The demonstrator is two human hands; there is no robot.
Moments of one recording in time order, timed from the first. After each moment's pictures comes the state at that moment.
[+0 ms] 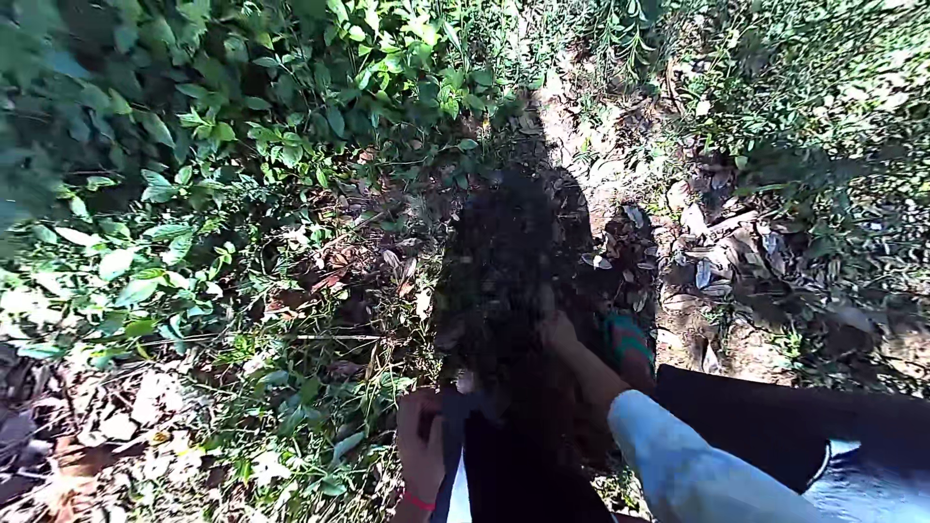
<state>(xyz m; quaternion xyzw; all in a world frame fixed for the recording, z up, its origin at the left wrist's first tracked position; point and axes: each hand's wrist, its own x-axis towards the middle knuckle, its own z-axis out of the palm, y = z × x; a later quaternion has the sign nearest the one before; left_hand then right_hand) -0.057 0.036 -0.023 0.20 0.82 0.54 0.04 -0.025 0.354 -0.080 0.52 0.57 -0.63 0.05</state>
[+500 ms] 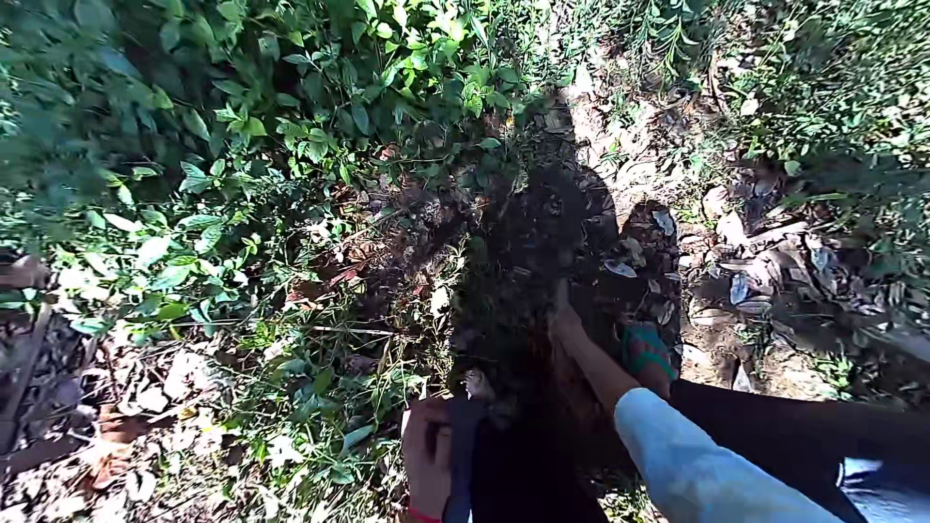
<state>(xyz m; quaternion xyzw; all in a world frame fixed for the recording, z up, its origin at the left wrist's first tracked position) -0.045 0.032 -0.015 0.19 0.83 0.53 0.02 -0.051 0.362 -0.094 0.53 0.52 -0.67 0.02</state>
